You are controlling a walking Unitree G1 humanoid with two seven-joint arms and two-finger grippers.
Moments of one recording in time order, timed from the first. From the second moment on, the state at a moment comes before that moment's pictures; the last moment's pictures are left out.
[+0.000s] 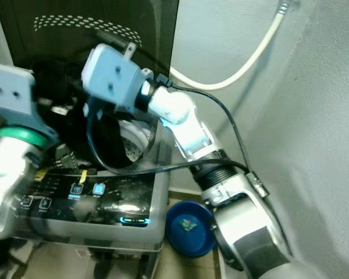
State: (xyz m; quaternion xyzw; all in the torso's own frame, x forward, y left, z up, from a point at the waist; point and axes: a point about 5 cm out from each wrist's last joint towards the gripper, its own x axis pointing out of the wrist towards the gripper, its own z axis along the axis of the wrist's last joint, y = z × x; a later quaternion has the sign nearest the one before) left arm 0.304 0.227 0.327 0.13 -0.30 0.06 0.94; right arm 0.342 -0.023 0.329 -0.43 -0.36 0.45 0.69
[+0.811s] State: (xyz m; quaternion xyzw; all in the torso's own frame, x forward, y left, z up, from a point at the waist) left arm 0.307 0.164 0.231 -0.01 -0.01 -0.18 0.98; right arm 0.354 -0.085 0.355 -0.13 -0.37 0.39 0.83
